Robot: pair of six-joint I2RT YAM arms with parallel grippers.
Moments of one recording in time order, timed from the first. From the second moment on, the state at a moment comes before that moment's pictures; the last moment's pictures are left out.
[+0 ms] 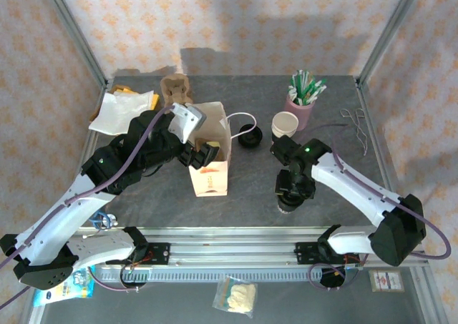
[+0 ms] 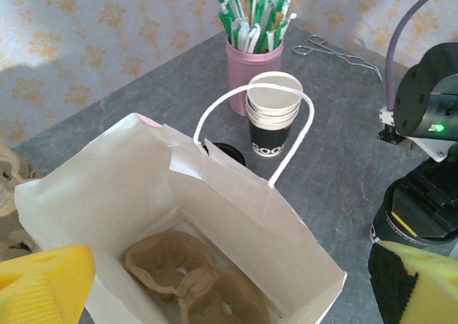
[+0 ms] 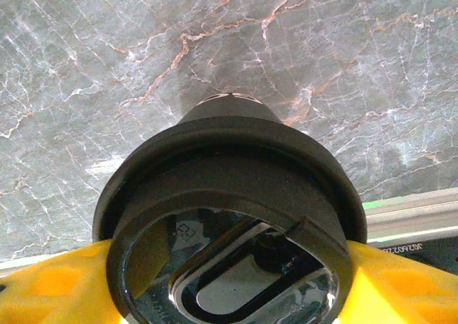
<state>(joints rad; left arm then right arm) -0.73 1.05 1.38 -0.80 -0.08 0.00 0.64 1.28 1.05 -1.32 0.02 0.83</state>
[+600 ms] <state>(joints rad) -0.73 1.11 1.43 -0.81 -0.38 -0.24 0.56 1.31 1.44 -1.35 0.07 0.84</state>
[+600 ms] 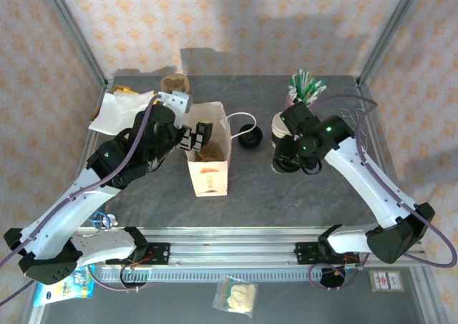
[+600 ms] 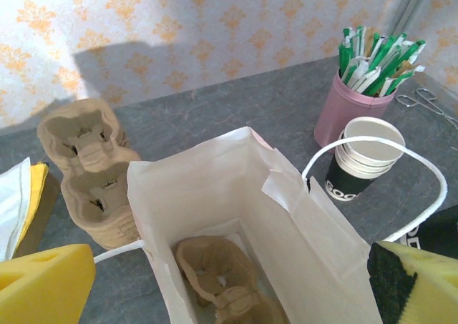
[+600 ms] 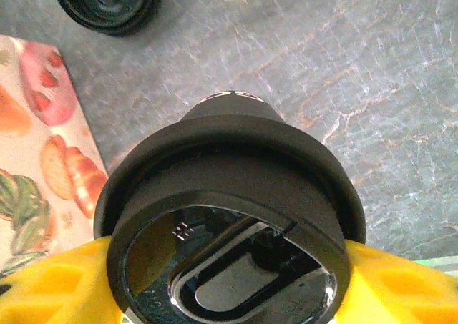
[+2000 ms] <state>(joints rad) -0.57 1.17 1.49 -0.90 -0.47 -0.49 0.54 1.59 2.24 -1.34 -0.01 0.74</state>
